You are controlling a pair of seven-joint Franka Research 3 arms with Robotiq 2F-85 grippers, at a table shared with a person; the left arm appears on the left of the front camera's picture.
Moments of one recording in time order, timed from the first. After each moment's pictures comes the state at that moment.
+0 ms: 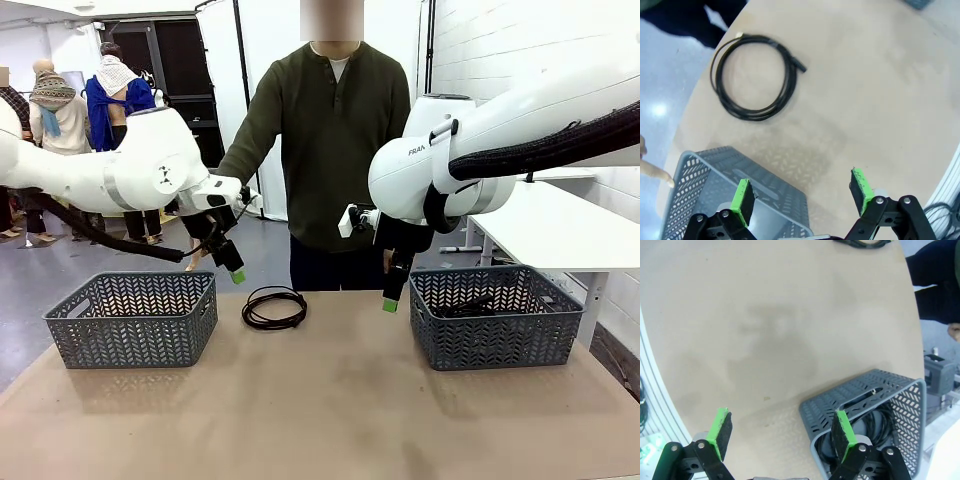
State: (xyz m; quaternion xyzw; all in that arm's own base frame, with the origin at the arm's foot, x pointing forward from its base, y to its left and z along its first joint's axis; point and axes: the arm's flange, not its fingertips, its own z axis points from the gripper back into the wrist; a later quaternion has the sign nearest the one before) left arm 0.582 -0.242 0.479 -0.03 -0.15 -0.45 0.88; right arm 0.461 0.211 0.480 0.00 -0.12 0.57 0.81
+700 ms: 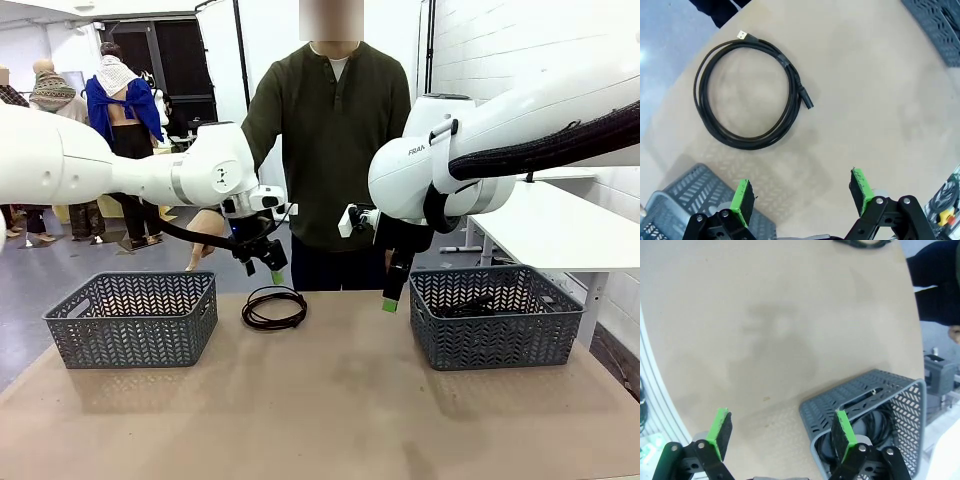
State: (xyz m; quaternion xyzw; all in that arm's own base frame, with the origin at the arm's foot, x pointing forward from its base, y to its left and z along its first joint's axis) left arm 0.655 -0.315 0.441 -0.06 -0.07 -0.33 0.94; right arm 0.461 0.212 0.480 0.01 -0.12 0.57 0.81
